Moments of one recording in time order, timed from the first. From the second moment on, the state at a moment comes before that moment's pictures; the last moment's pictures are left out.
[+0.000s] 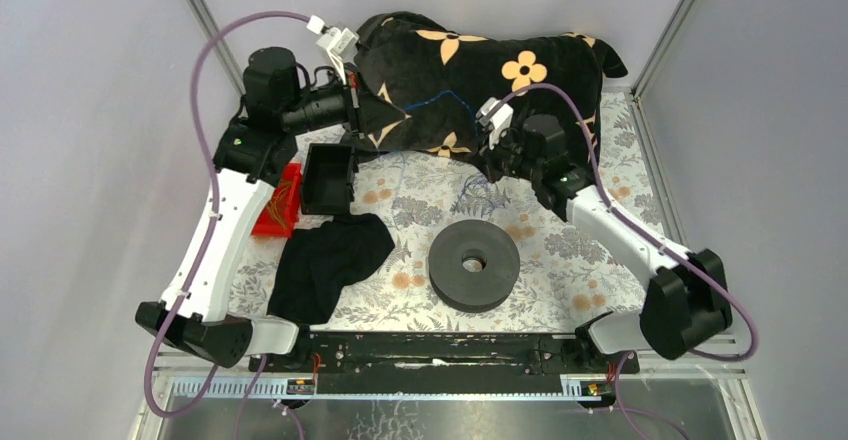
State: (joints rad) left arm -0.30 1.33 1.61 -0.44 0.83 -0.38; right arm 0.46 1.41 1.00 0.04 -0.44 -0.13
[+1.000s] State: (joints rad) left arm -0.39 1.29 1.39 -0.69 0.43 0.23; right arm 0.45 1.42 1.50 -0.68 -0.70 0.01
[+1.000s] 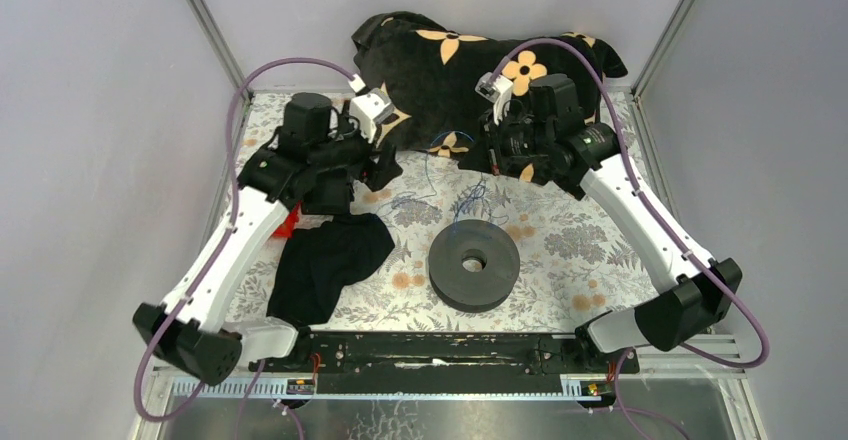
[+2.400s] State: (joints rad) left arm -0.64 1.37 1.27 -0.23 0.55 0.09; right arm 0.45 1.50 1.48 -0.23 -0.93 0.68
